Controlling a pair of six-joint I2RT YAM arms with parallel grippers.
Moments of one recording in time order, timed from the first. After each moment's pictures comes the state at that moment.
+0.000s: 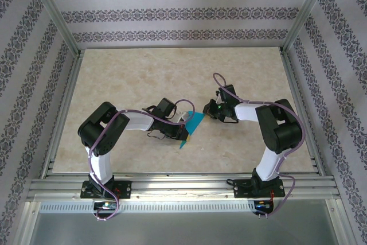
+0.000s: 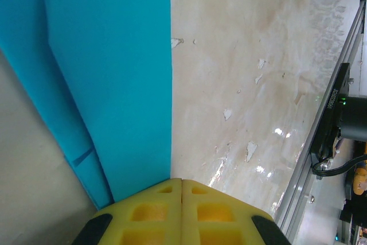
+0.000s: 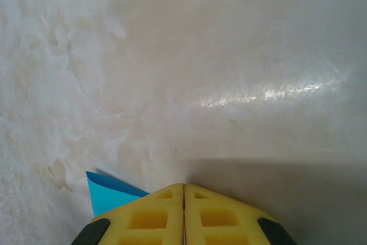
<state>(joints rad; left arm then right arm) -0.63 1.88 0.89 -0.09 0.76 -0.40 0.31 1.78 0.83 -0.01 -0.42 0.78</state>
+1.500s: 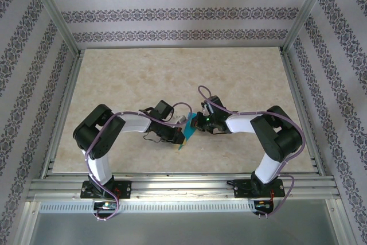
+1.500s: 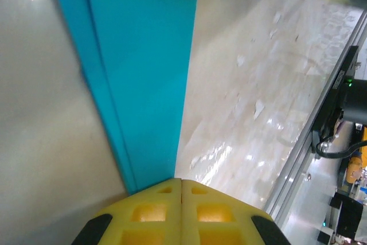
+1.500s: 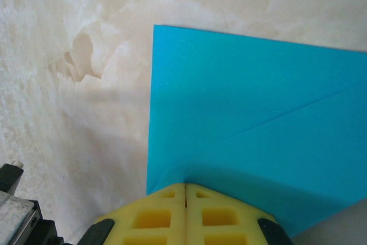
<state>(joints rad) -0.62 1.81 0.85 -0.20 0.76 -0.40 0.53 1.72 0.70 0.10 -0.43 0.89</state>
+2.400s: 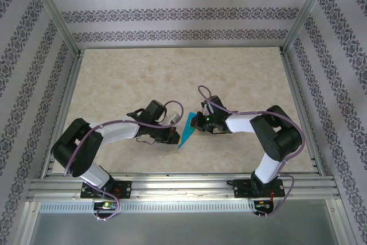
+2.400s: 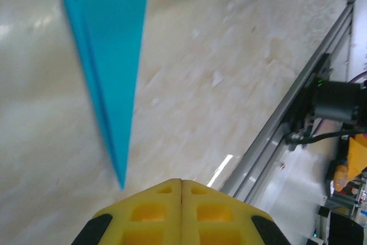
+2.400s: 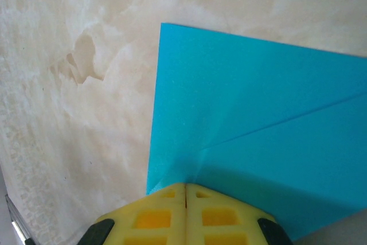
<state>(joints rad) -0.62 1.58 0.78 -0.24 0.72 -0.49 0.53 1.72 0.70 0.11 -0.43 0.89</state>
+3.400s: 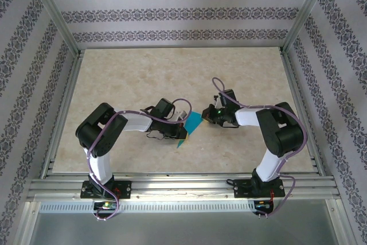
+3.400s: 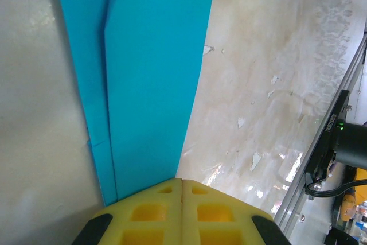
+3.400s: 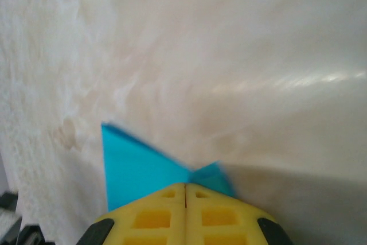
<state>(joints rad) -0.62 1.85 0.86 -0.05 0.71 -0.53 0.30 1.74 0.73 0.09 -0.51 0.79</state>
